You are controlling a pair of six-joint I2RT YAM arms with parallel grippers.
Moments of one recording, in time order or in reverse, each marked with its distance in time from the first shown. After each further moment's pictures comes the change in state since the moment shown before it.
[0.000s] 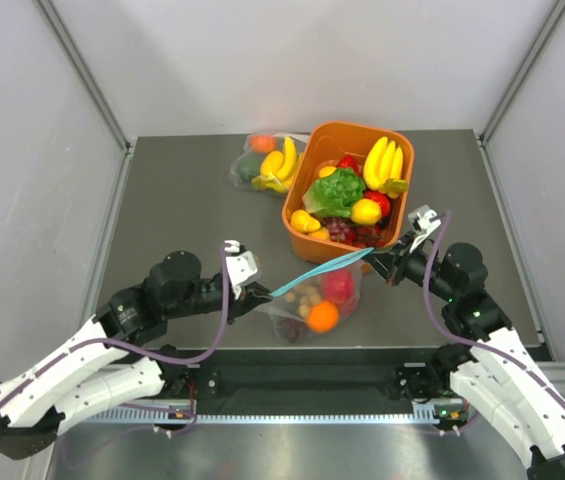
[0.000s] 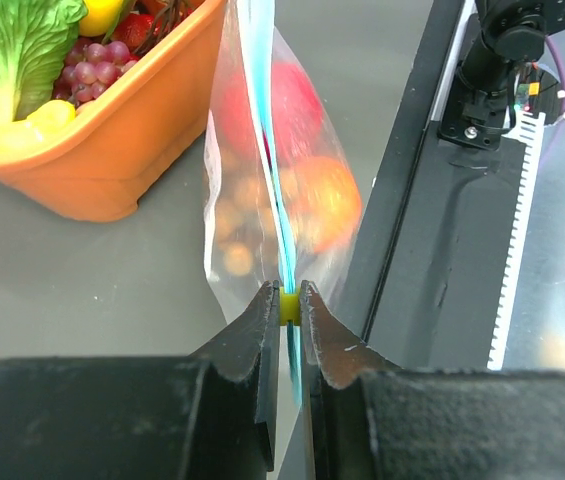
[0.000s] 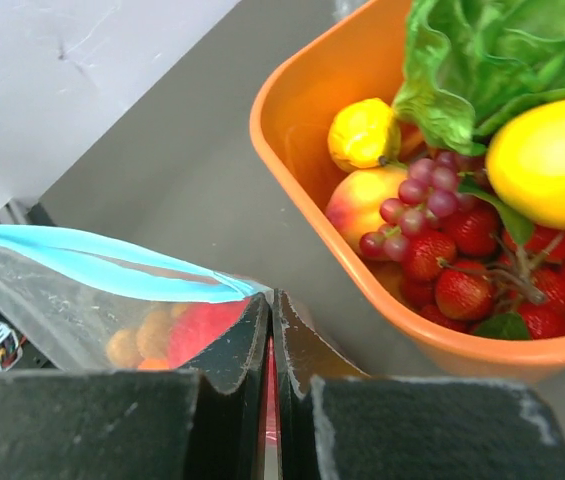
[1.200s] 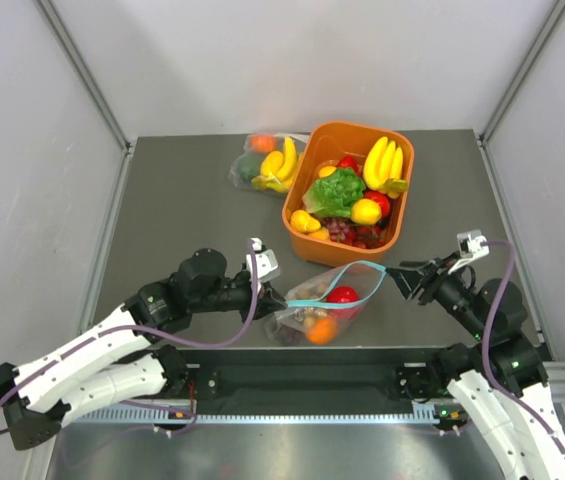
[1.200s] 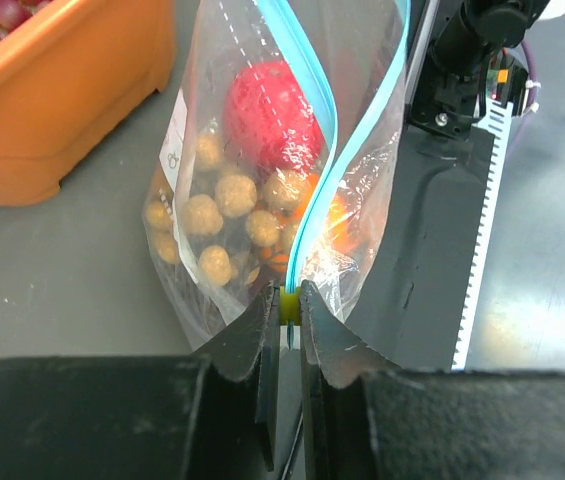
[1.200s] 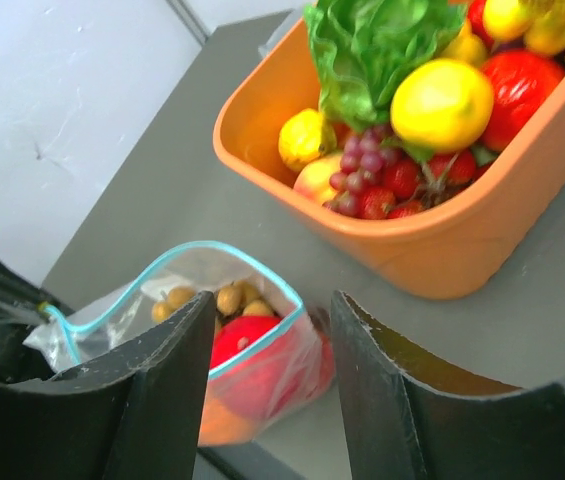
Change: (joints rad) left arm 0.000 0.111 -0.082 0.114 0.072 -0.102; right arm -0.036 -0.362 0.079 -0.409 0.224 0.149
